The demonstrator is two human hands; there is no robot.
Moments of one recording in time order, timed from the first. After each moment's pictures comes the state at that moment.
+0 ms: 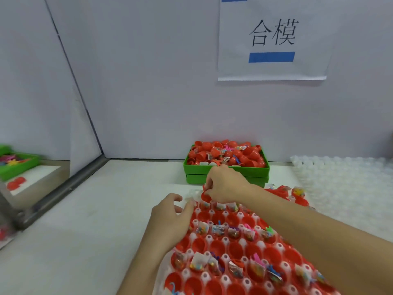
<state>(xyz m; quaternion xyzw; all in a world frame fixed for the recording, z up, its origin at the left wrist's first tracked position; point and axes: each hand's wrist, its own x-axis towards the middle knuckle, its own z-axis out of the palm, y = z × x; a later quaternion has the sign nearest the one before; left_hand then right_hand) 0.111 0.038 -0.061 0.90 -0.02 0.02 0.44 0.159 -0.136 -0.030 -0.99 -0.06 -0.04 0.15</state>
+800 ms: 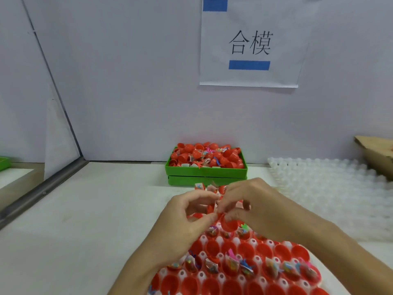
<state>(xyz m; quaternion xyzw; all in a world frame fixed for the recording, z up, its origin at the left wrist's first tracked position) 0.073 0.003 -0.032 0.76 -0.30 -0.05 0.57 0.033 -0.195 0.003 -0.94 -0.21 -0.09 0.25</state>
